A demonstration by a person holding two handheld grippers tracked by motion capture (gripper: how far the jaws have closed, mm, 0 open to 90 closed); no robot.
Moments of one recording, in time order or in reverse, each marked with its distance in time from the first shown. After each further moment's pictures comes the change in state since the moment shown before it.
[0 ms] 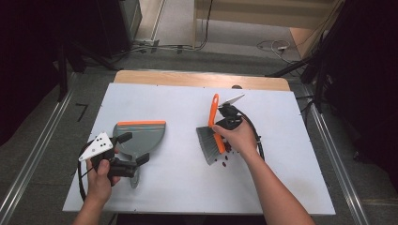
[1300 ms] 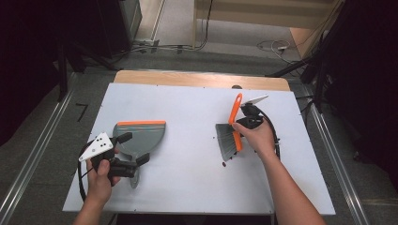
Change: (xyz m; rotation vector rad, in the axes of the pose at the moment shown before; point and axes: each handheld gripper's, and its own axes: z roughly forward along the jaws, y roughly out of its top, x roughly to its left) left arm -0.001 0.001 0.000 0.001 0.001 0.000; right arm -0.054 -0.018 -0.030 -0.059 -0.040 0.125
